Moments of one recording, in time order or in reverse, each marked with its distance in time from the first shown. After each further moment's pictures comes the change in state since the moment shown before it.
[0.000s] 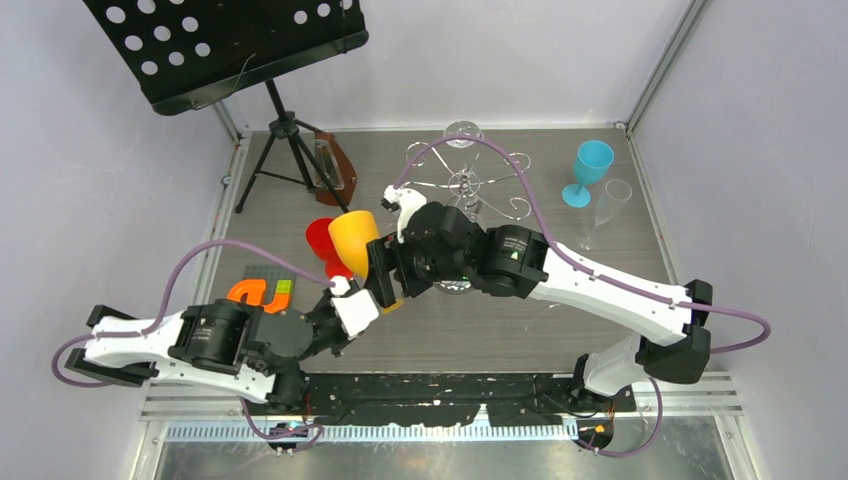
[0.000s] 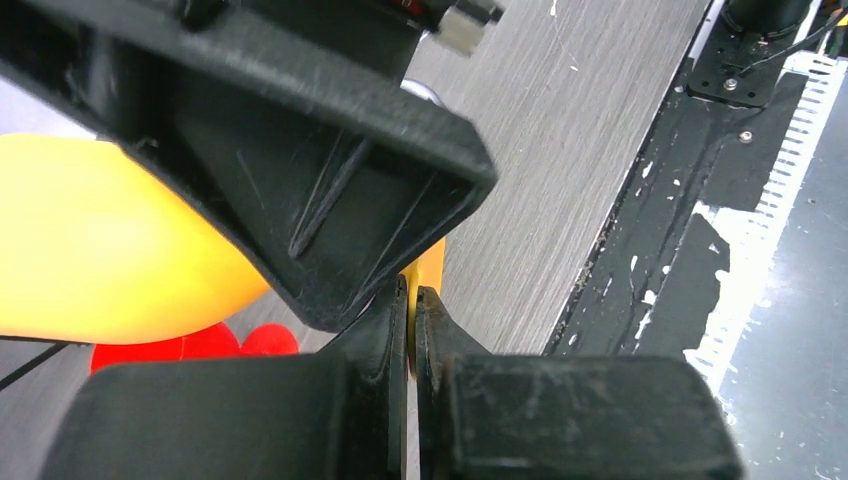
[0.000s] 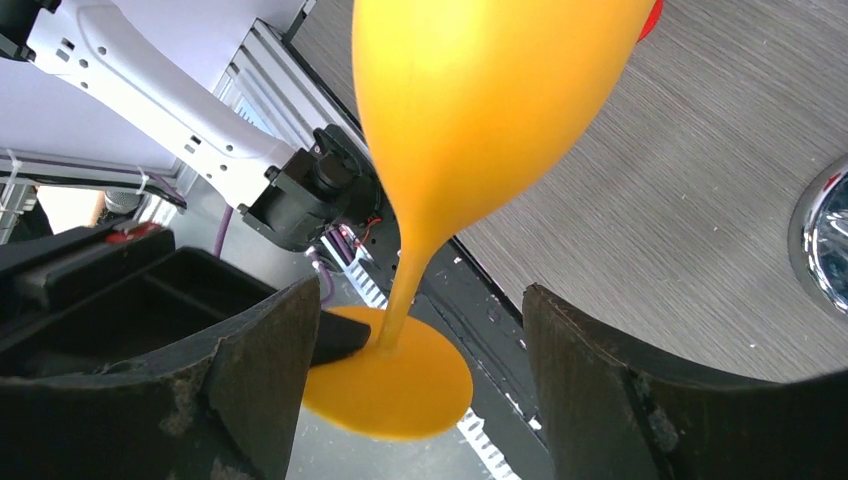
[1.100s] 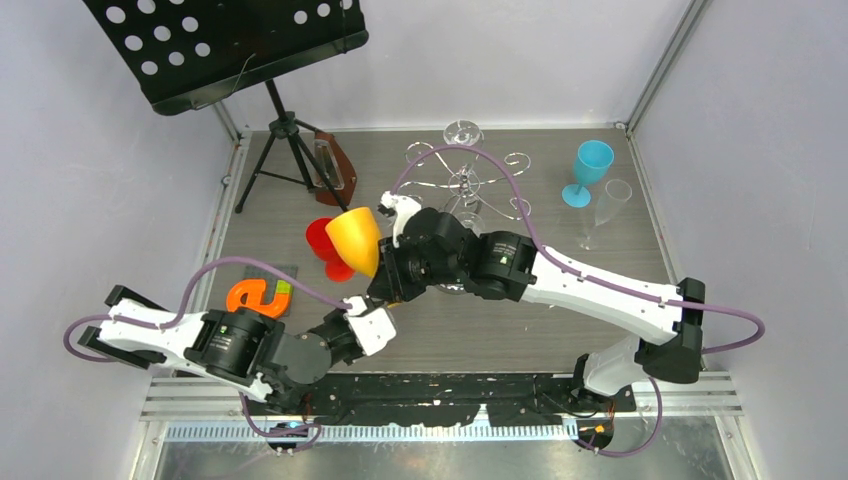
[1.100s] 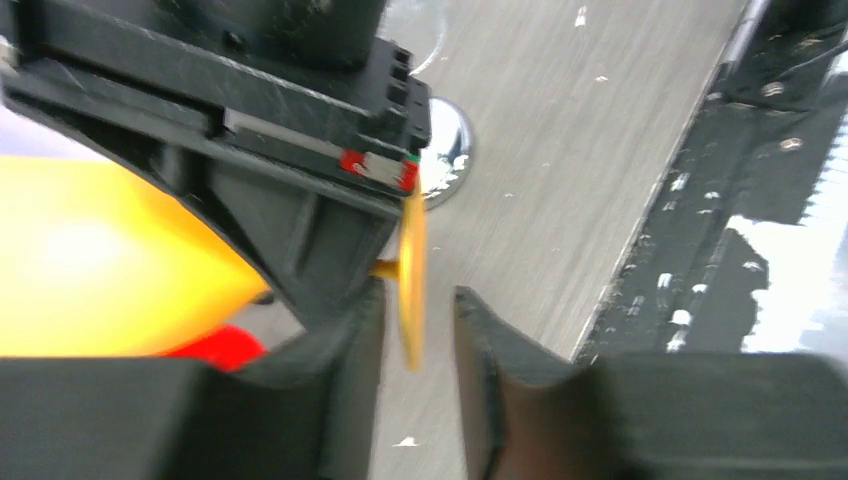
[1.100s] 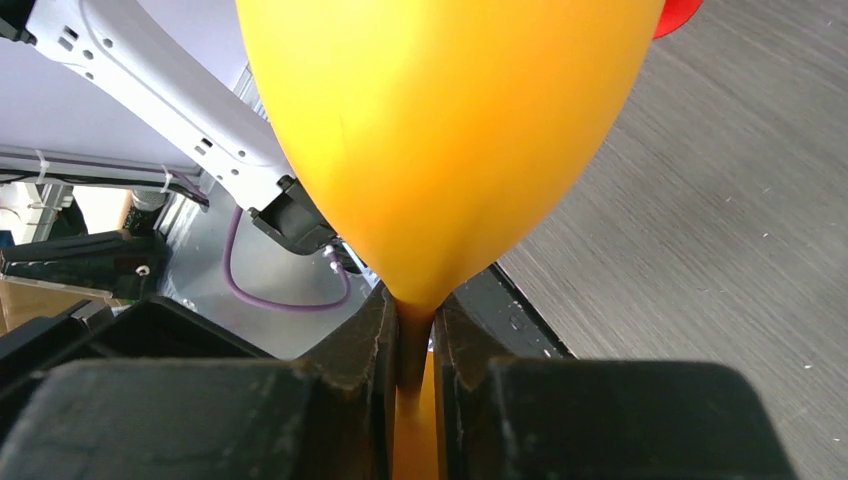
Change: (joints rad) left arm -0.171 0.080 0.006 0.031 -0.252 0.013; right arm -0.006 0.017 -0.086 0.105 -0.062 0.048
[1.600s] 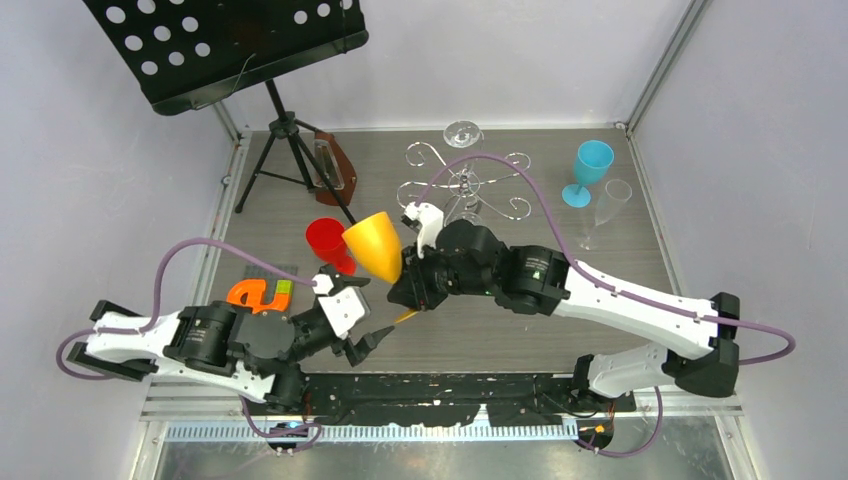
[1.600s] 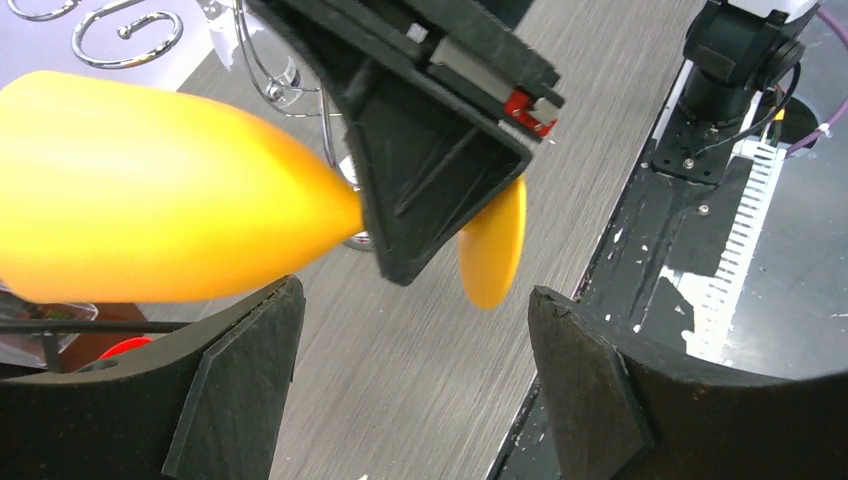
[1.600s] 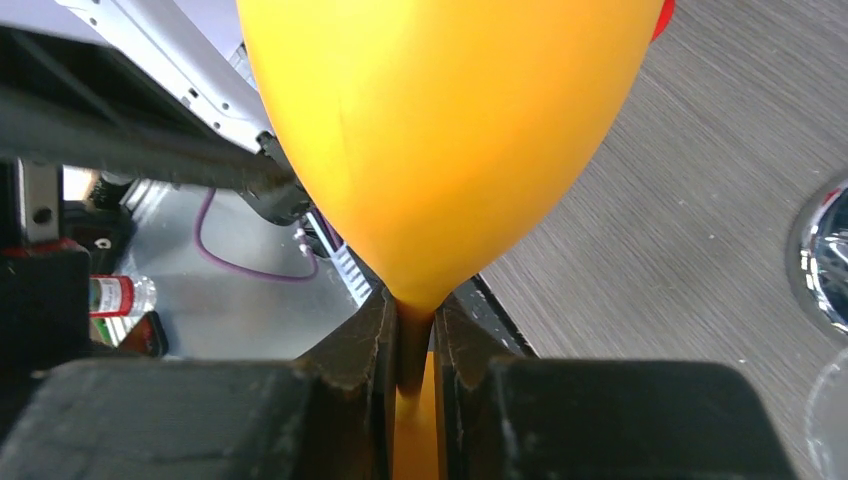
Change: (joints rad) left arm 0.075 -0.110 -0.026 0.101 0.138 0.009; right arm -0.005 -0.154 -0.156 0.079 0.015 -0.099
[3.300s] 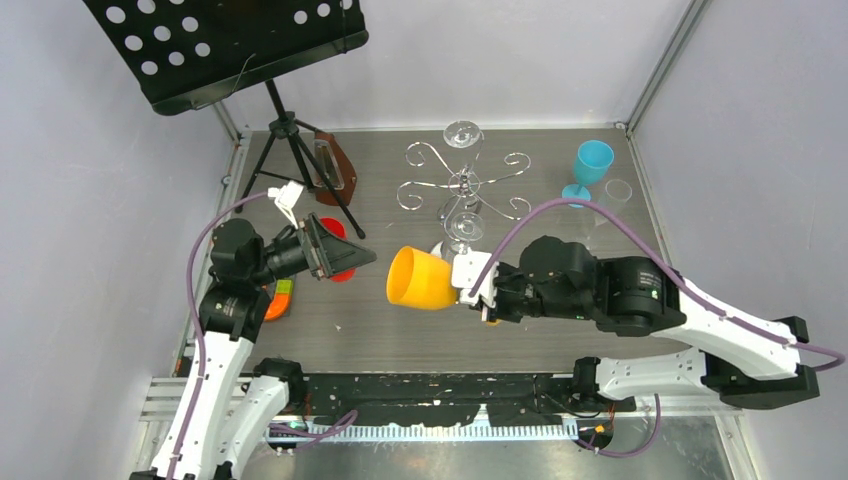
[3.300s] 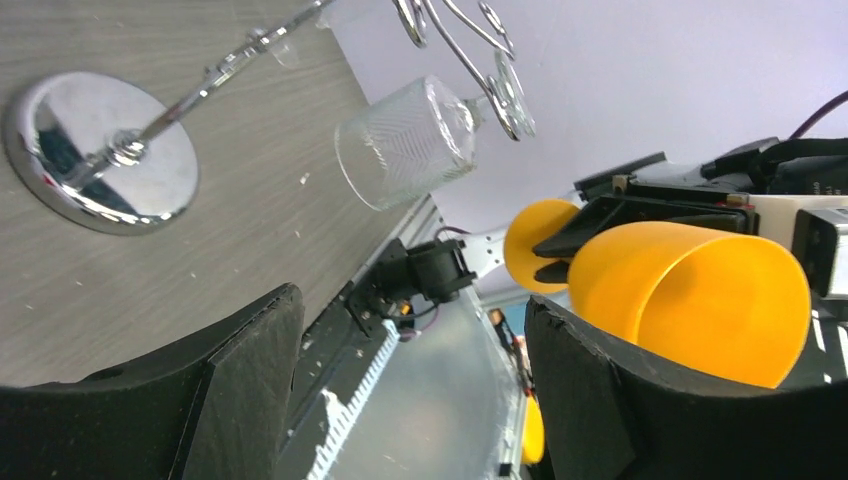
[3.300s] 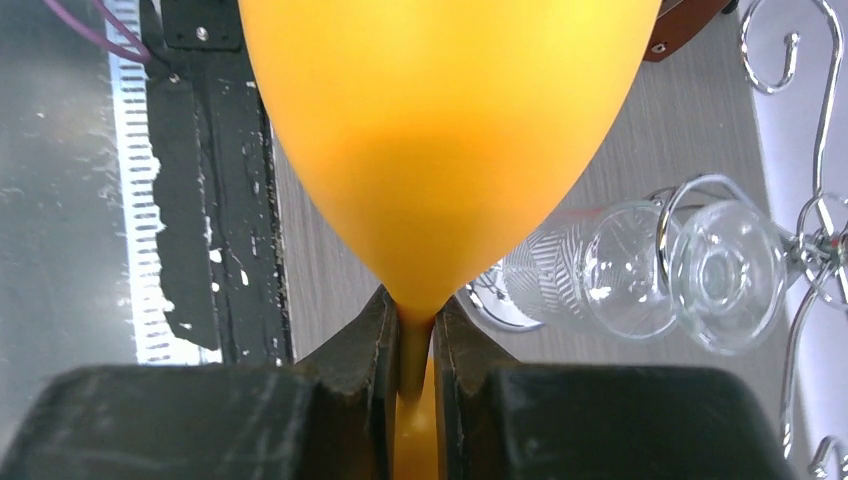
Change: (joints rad) left arm 1.589 0.011 -0.258 0.485 1.672 -0.893; right arm 0.098 -0.315 0.061 -0.406 0.096 -0.872
